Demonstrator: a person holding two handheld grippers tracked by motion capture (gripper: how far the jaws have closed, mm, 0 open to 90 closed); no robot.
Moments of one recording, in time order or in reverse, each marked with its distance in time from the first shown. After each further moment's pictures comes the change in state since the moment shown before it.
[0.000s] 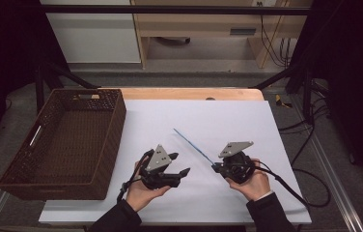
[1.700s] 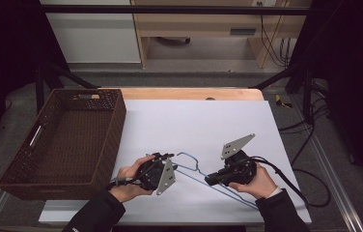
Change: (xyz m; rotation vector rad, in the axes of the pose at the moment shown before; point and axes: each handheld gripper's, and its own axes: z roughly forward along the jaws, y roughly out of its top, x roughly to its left) left arm -0.009 -0.003 0.000 0.158 0.182 0.675; right arm -0.001 0.012 -0.016 0.002 0.455 -0.068
